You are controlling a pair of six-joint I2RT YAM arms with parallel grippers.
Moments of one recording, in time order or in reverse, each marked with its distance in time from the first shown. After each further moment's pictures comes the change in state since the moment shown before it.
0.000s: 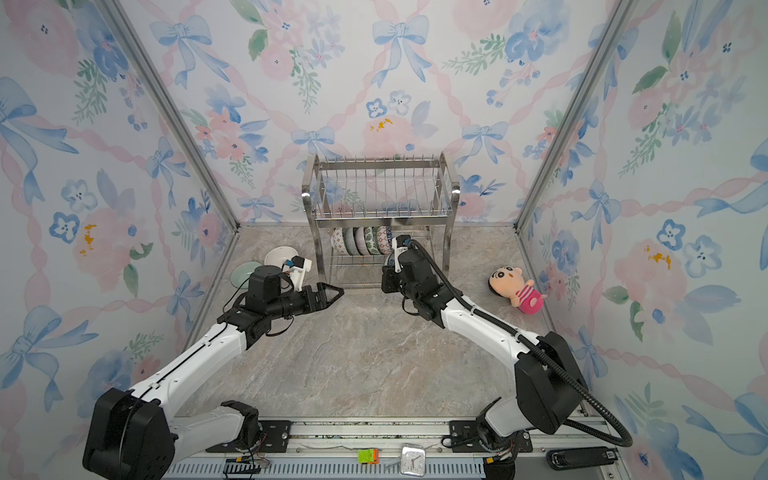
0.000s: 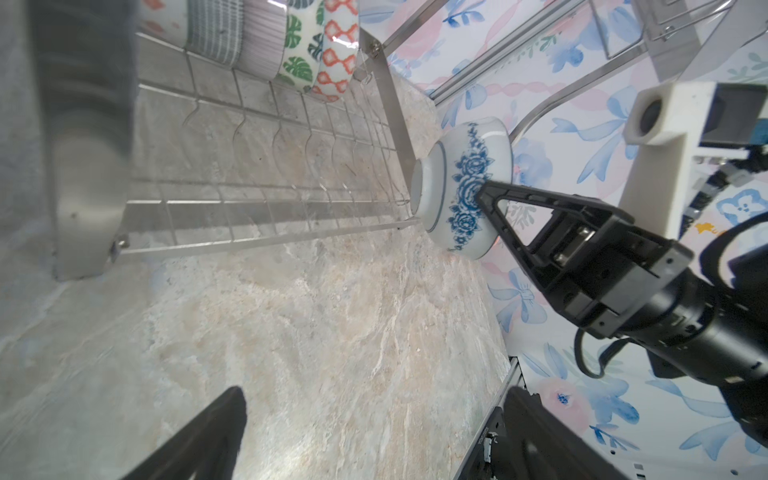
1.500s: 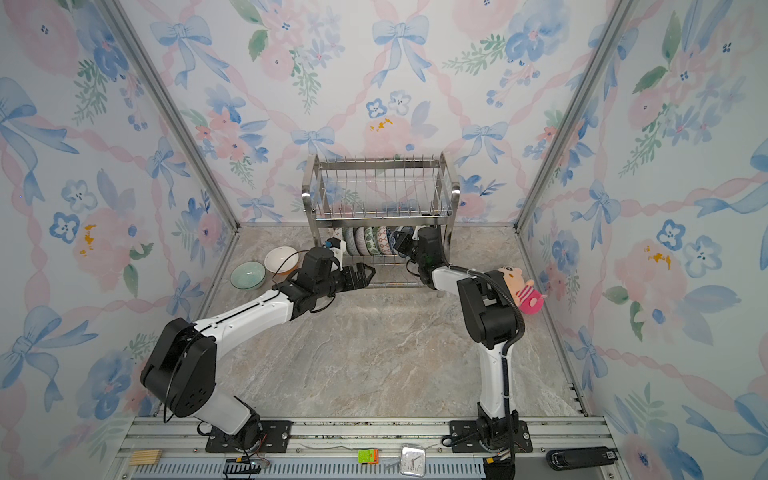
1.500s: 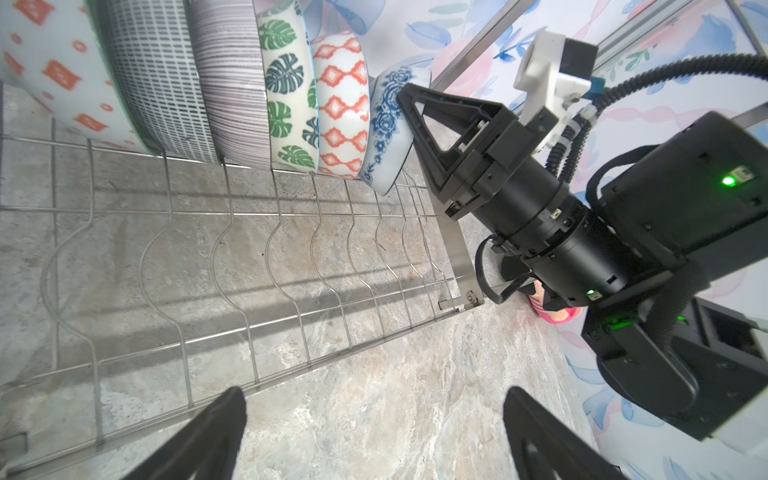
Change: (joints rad) left arm -0.216 0.370 0.272 0.091 -0.410 -0.018; right arm -0.283 0.644 0.315 0.592 -0.273 0.353
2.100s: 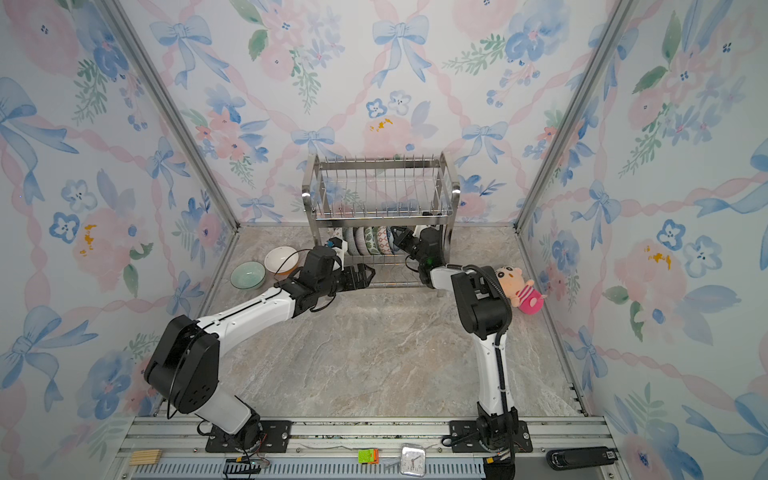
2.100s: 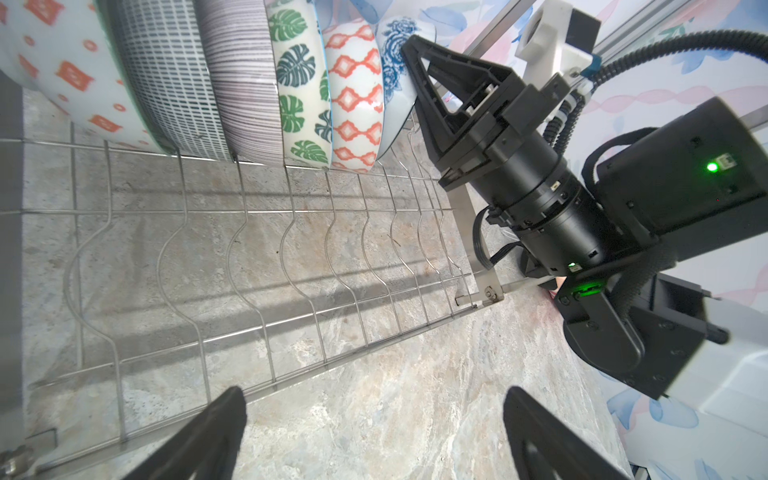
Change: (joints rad) left arm 0.000 0.020 0.023 -0.050 -0.019 0.038; right arm -0.023 0.121 0.071 0.198 -0.107 0.135
